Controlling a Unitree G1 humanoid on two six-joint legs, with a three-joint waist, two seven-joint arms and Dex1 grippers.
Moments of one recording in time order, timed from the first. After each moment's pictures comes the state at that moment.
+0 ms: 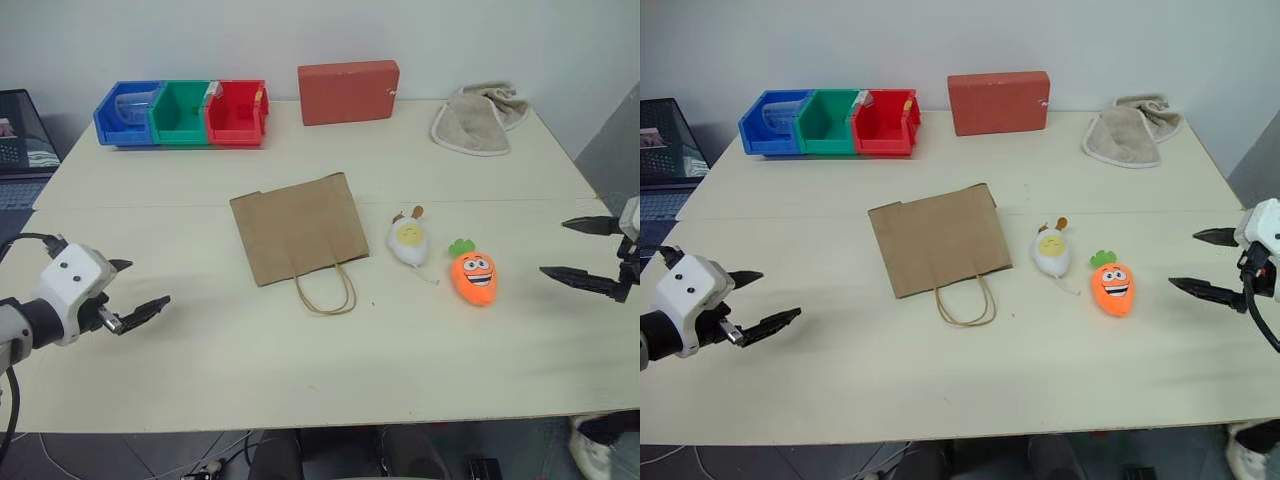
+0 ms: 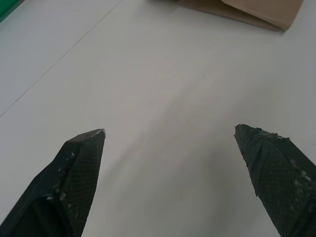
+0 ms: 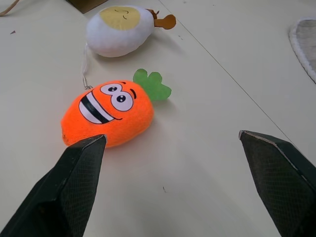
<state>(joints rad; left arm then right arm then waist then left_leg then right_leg) 0.15 1.00 0.50 -0.14 -0.31 0.33 -0.93 -0.17 -1.16 -0.33 0.05 0.40 0.28 1.20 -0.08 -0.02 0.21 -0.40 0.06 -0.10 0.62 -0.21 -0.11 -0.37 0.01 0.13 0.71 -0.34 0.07</state>
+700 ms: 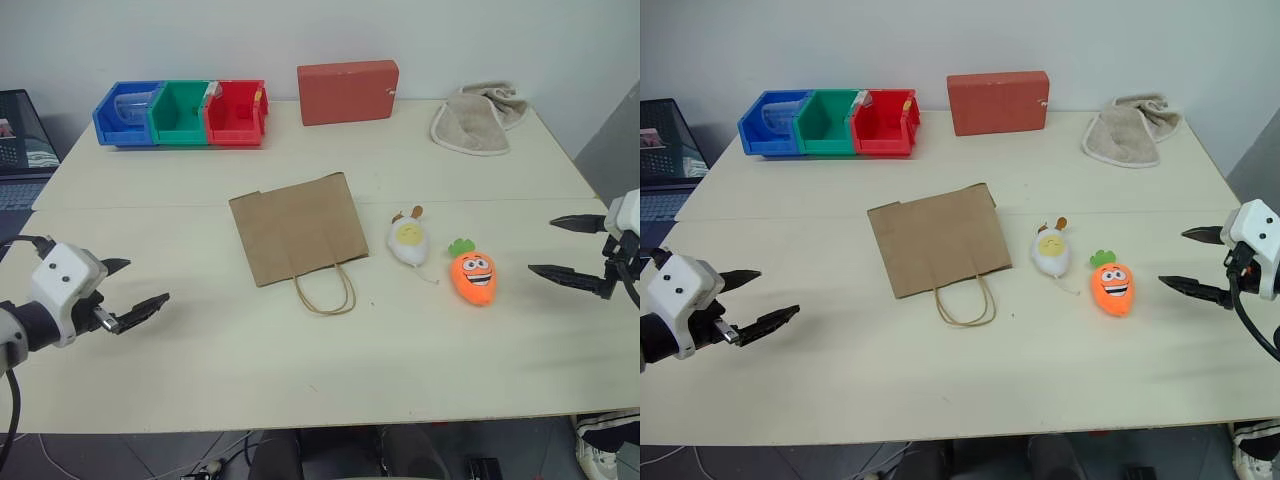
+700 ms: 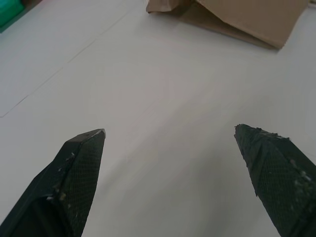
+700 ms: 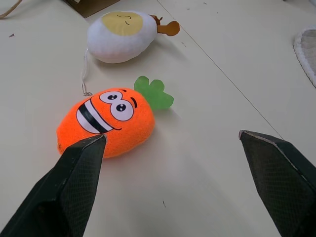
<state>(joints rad) 0.16 0.96 0.54 -0.13 -0.36 0.32 -0.95 -0.23 -1.12 -0.29 0.08 0.37 0.25 1.20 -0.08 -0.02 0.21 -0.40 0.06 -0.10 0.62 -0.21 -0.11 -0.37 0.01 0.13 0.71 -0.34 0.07</state>
